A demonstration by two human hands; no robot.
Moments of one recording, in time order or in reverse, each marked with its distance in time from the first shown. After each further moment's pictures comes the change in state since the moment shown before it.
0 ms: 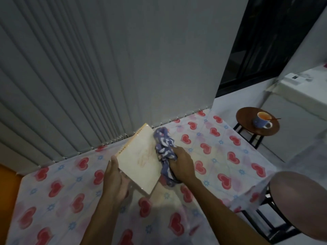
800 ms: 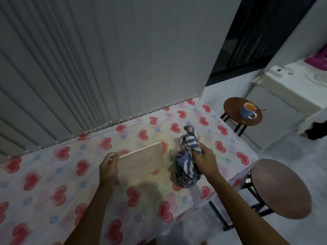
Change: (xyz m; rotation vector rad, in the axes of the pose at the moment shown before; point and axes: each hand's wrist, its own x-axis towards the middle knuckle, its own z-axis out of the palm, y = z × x) left_hand 0.073 -0.065 -0.046 0.587 0.023 0.096; right_hand -0.024 0.046 -0.084 0.069 0.073 0.200
